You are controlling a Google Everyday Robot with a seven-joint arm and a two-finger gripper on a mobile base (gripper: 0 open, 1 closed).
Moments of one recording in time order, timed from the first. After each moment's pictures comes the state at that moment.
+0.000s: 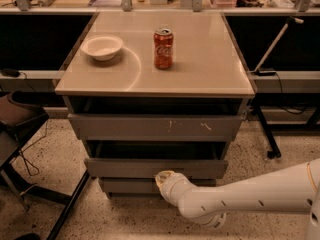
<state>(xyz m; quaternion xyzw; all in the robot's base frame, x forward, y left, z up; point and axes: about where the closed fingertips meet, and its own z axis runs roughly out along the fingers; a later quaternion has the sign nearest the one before) 0.519 -0.009 0.481 -0.34 0.83 0.07 0.43</state>
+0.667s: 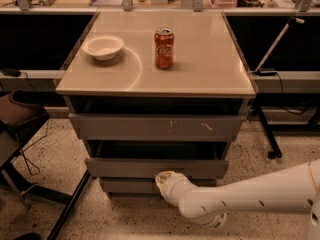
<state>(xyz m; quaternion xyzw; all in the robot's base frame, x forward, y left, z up) 0.520 -0.009 0.481 -0.34 0.83 0.07 0.43</state>
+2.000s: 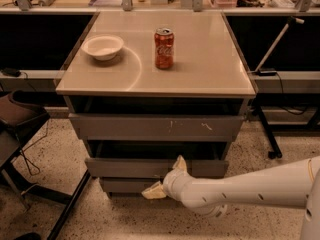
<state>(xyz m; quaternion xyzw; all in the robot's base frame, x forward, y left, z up) 0.532 -0.010 0.478 -0.36 0.83 0.08 0.42</state>
